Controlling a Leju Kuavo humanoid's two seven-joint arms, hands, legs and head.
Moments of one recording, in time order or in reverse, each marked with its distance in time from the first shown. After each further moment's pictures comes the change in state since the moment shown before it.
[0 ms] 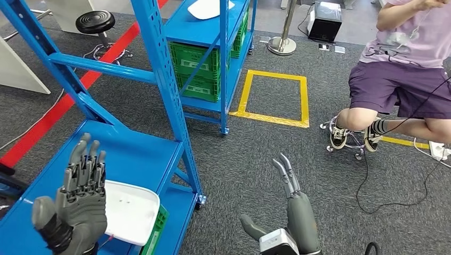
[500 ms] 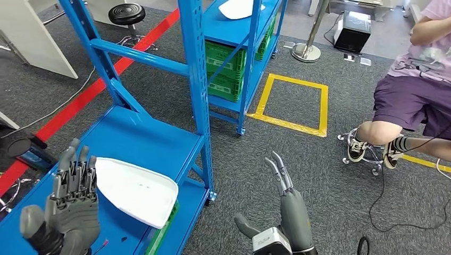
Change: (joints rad) left arm 0.004 0.000 0.001 0.012 0.011 -0.001 -0.025; right arm 0.005 0.000 0.002 -0.002 0.018 -0.008 0.004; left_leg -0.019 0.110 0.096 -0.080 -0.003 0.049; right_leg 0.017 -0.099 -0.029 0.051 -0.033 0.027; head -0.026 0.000
